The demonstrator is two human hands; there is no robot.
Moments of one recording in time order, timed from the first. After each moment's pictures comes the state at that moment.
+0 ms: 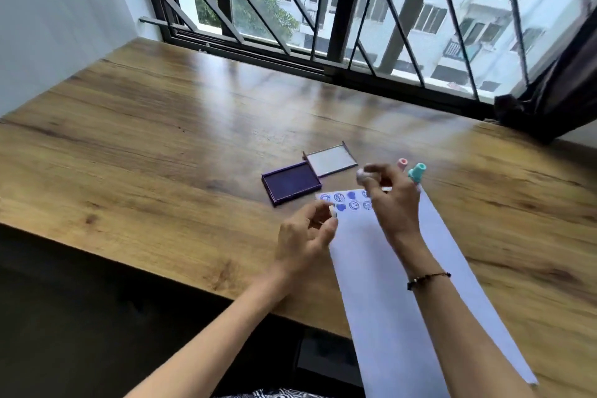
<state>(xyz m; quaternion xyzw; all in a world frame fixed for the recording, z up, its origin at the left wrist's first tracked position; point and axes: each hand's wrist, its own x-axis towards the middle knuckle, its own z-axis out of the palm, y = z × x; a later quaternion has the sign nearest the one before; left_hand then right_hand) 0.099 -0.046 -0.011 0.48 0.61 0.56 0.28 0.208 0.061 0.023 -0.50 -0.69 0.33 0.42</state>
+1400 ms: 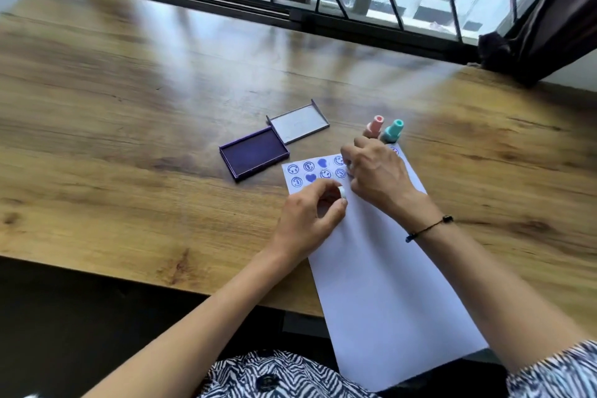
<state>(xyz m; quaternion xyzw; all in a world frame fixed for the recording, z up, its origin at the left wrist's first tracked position) 0.135 -0.020 -0.013 0.54 0.62 0.48 0.29 0.236 0.092 0.015 -0.44 -0.90 0.02 0.05</state>
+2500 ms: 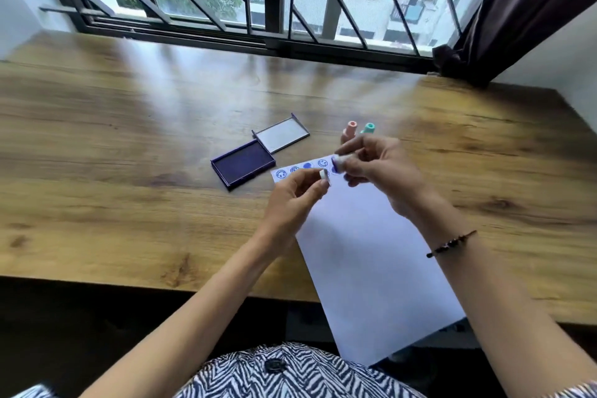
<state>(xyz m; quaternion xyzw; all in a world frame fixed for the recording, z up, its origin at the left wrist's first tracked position) 0.130 -0.019 0.006 0.42 0.52 0.56 0.48 0.266 0.049 0.067 -0.46 -0.65 0.53 0.30</state>
